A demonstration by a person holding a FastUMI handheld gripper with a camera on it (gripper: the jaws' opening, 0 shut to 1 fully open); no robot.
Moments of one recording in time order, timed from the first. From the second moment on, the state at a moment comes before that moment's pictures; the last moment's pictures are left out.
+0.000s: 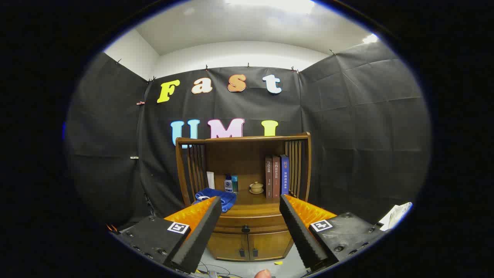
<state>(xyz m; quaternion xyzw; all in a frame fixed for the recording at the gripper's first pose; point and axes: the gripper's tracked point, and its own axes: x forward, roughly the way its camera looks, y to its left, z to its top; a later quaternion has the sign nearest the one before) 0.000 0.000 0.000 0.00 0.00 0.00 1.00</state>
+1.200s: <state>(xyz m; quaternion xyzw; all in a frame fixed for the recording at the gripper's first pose) 0.033 -0.003 -0.036 0.02 -0.03 0.00 1.00</state>
